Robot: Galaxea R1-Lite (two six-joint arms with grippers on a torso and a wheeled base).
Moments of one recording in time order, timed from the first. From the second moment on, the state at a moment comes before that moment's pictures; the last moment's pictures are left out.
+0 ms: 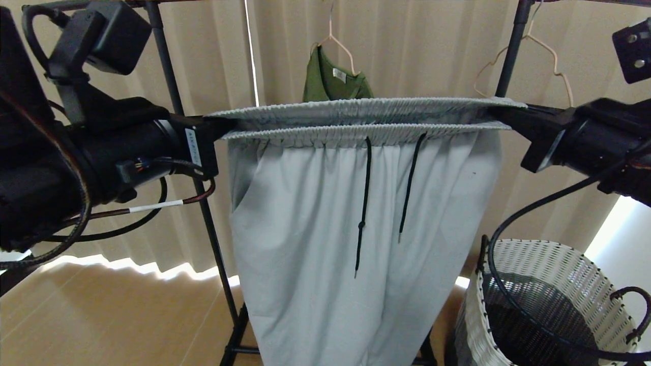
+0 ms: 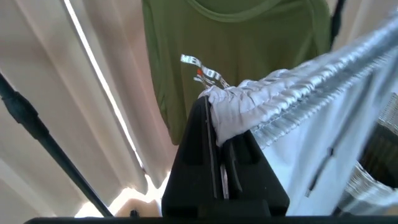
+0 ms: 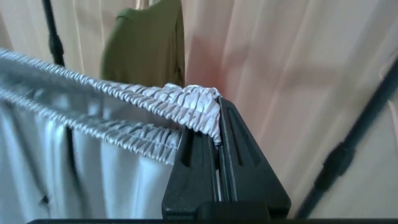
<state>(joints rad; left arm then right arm) -0.53 1.41 -0.99 -0.39 0.13 0.10 0.38 1.39 -0.85 -0.63 0.04 -0.06</state>
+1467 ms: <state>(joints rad) -0.57 1.49 -1.07 -0.33 0.12 0.09 0.29 1.41 -0.85 -0.64 0.22 -0.08</state>
